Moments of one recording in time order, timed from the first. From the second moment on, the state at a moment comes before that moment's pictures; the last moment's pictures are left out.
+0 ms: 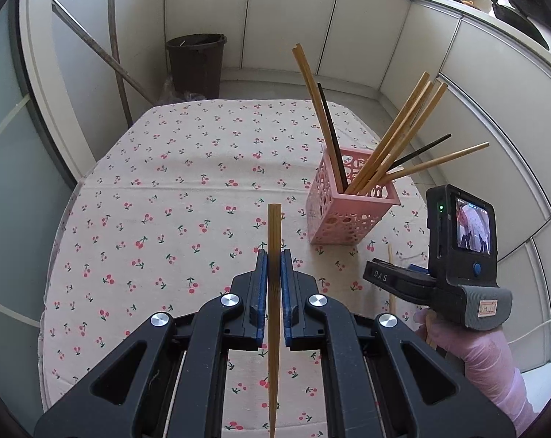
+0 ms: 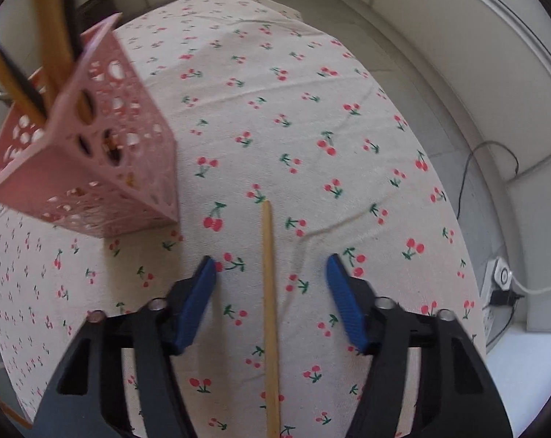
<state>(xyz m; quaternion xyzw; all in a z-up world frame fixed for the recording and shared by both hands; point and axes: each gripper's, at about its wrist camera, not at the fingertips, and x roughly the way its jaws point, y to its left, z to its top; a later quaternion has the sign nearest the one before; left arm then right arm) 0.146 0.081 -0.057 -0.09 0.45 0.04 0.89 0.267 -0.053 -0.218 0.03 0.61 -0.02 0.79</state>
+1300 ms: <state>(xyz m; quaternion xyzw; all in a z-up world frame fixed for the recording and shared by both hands) 0.102 0.078 -0.038 -0.09 0.41 0.00 0.91 0.123 -0.134 -0.090 0.15 0.45 0.16 0.87</state>
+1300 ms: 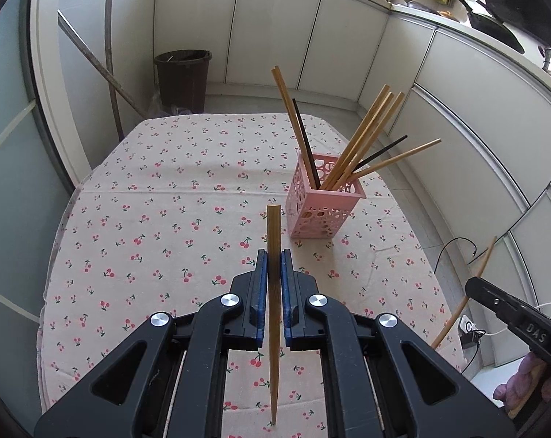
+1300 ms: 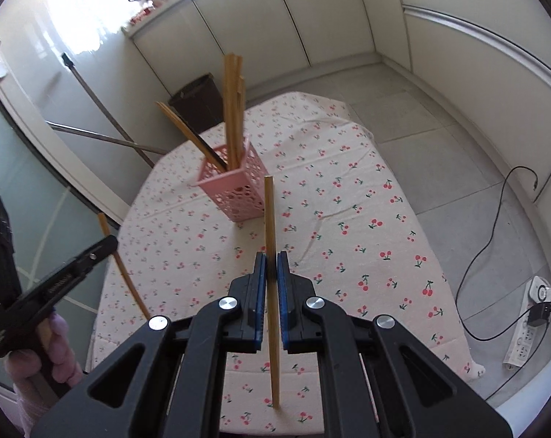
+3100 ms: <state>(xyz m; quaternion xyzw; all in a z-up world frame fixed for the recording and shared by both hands) 0.133 0.129 0.001 -0.18 0.35 0.11 0.91 0.188 -0.137 0.072 0.22 0.29 0.17 0.92</state>
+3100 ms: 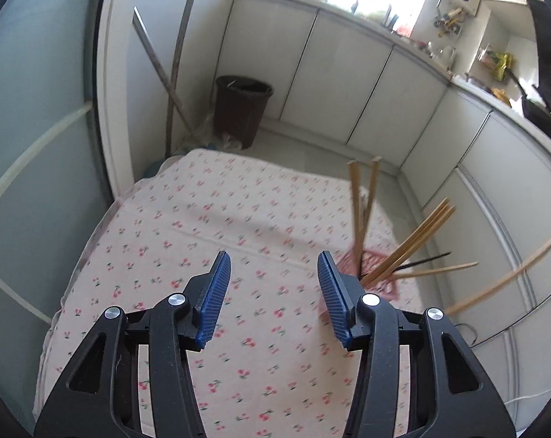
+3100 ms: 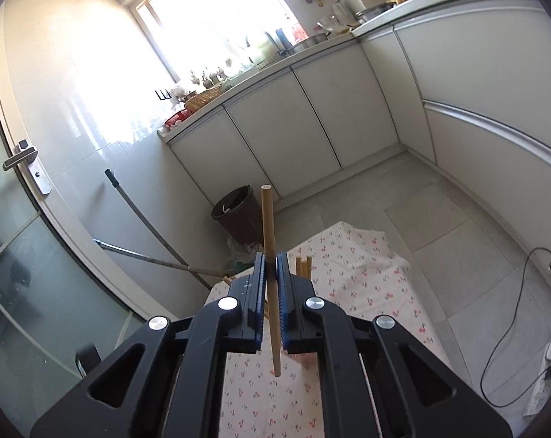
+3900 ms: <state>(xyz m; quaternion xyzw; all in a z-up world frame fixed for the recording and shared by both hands) 0.155 0.089 0.034 -0.14 0.30 0.06 0.94 0.251 -0.070 0.008 0.12 0.32 0.12 0.93</state>
